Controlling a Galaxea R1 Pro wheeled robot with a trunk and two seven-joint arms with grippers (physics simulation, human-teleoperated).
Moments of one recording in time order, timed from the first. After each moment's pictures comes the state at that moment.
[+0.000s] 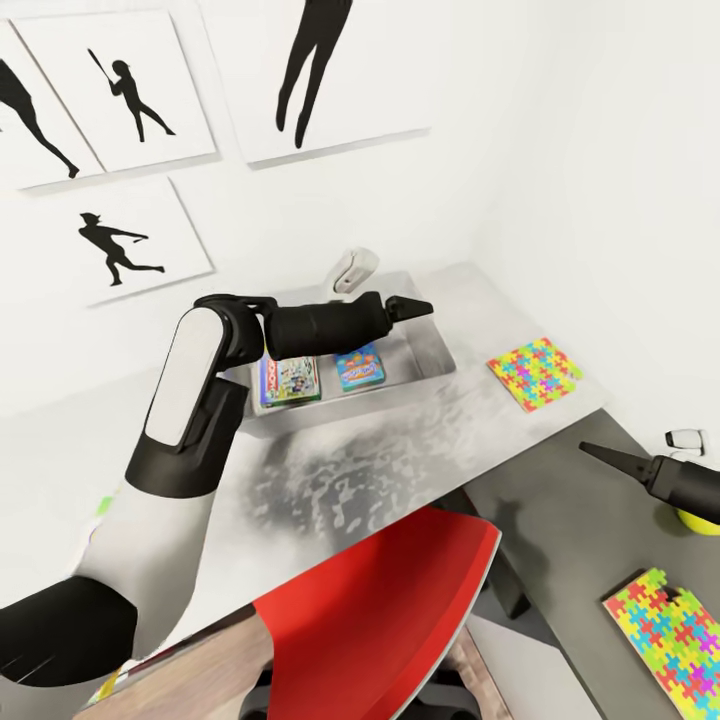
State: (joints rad) left arm -1.10 -0.11 -0.33 -1.60 1.55 1.02 0.62; right arm -0.39 -0.45 -0.52 -1.62 -0.50 1.04 1.09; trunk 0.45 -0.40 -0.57
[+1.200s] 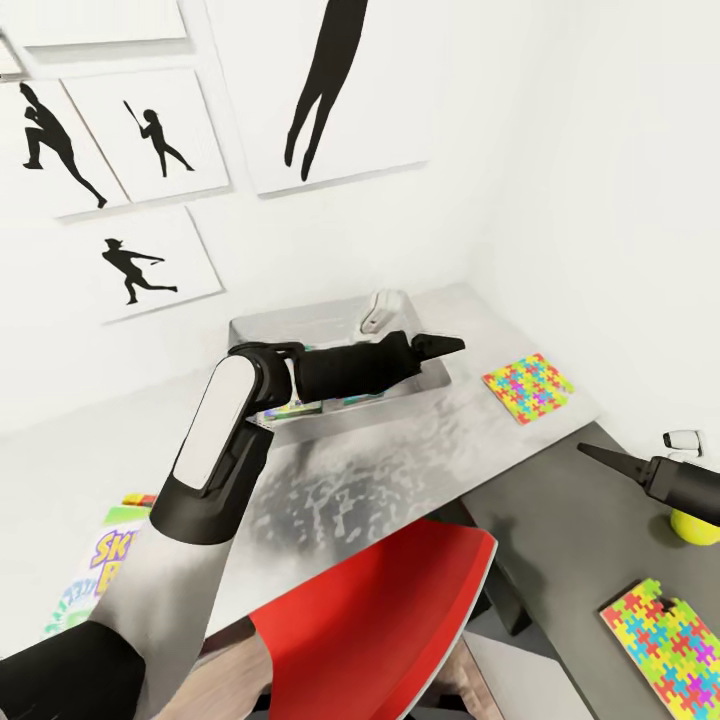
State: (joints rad) left arm -0.96 -0.16 -0.38 -1.61 1.57 0.97 0.53; right arm -0.39 -0.45 -0.52 -1.62 -0.49 1.04 1.08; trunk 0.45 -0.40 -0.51
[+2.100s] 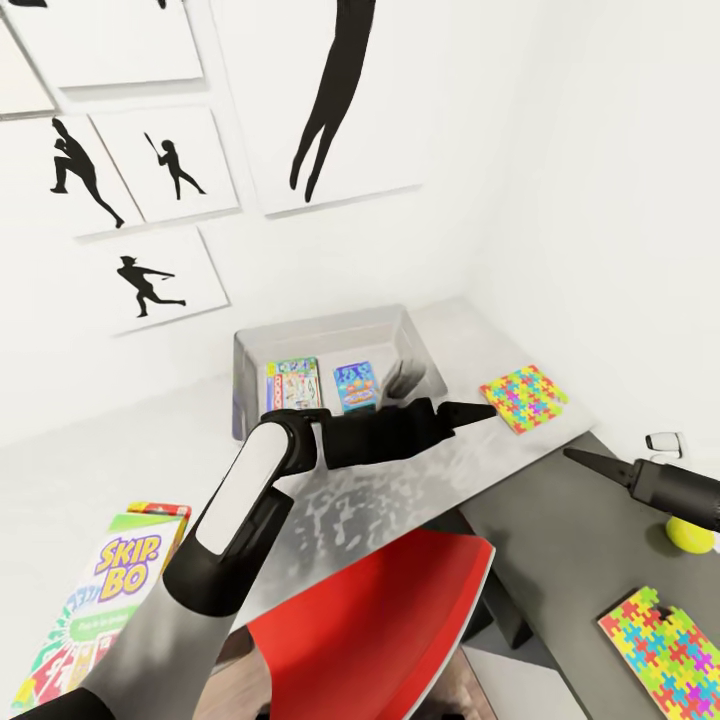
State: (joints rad) left arm -0.78 -0.16 -0.50 -1.61 1.57 0.90 0.38; right arm -0.39 -0.44 -0.47 -1.62 -0.49 1.04 1.08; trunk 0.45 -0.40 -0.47
